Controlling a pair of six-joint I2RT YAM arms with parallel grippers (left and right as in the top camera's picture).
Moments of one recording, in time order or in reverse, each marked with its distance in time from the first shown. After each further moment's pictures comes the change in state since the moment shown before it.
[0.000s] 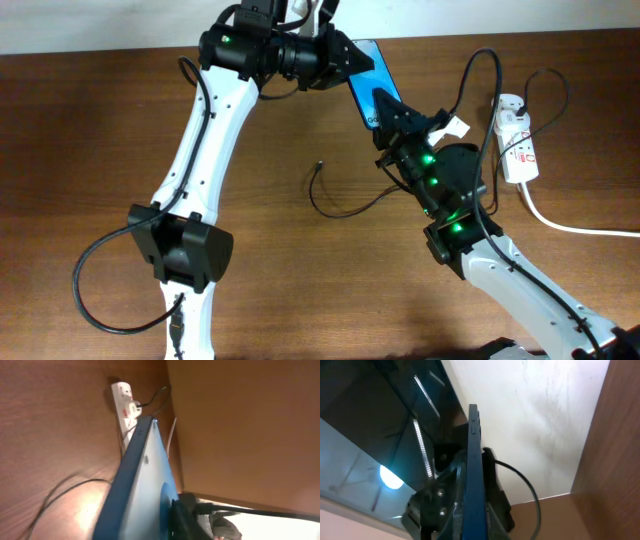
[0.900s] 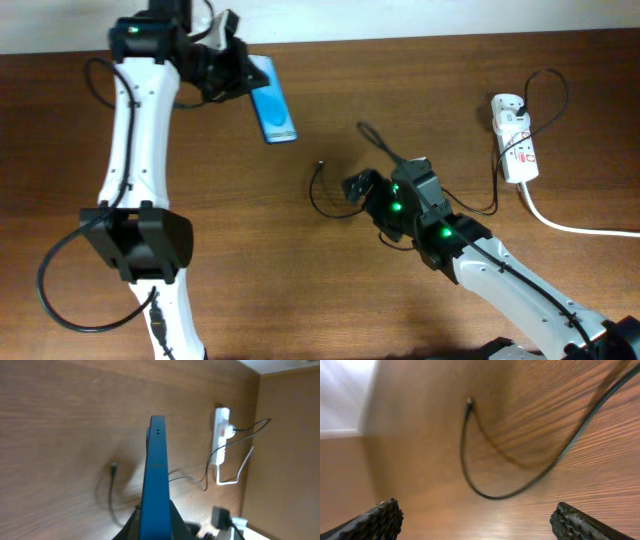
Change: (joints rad) left arm 0.285 0.000 0.002 -0.389 -0.245 0.333; right arm 0.052 0.019 -0.024 -0.800 -0.178 -0.770
